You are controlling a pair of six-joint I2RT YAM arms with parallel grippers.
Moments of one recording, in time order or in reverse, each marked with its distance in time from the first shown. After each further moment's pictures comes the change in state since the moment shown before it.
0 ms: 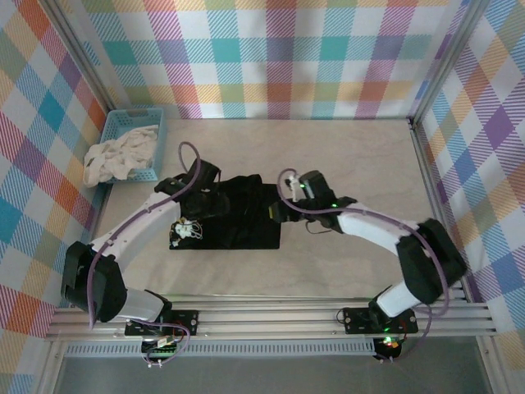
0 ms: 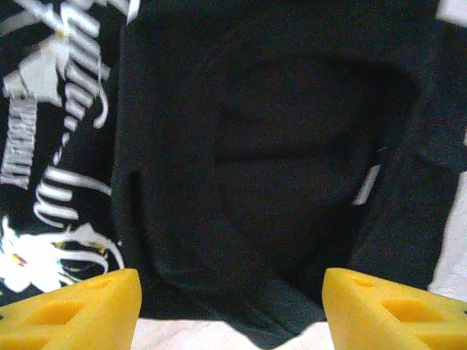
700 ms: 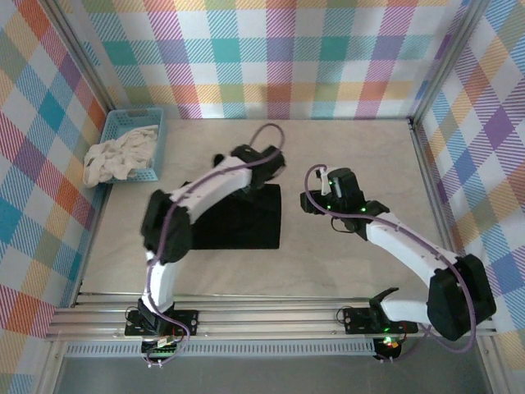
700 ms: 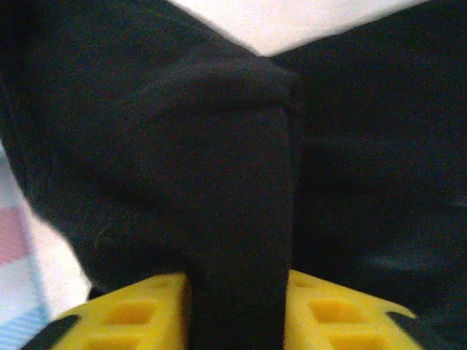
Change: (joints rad) left arm -0.309 0.689 0.818 -0.512 -0.506 0.180; right arm -0.159 -0.332 -0.119 -0.137 0.265 -0.109
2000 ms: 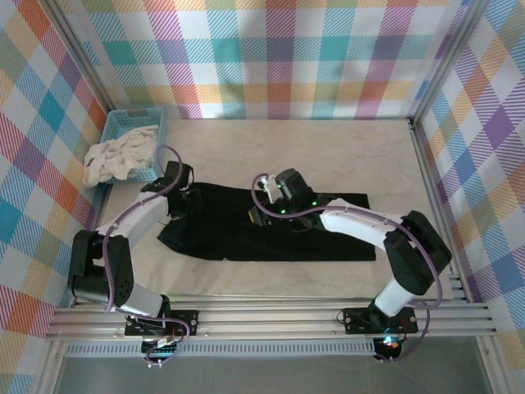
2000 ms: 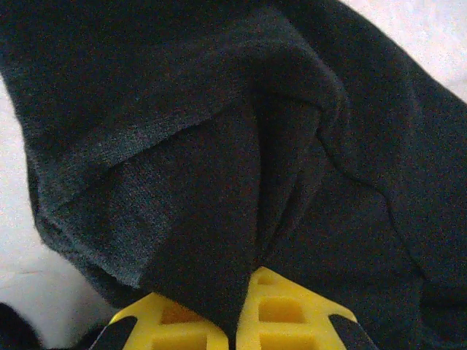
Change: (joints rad) left arm 0.566 -0.618 -0.891 0.688 0.505 -0.031; right arm 0.268 0.367 0.214 0.135 -0.241 -0.041
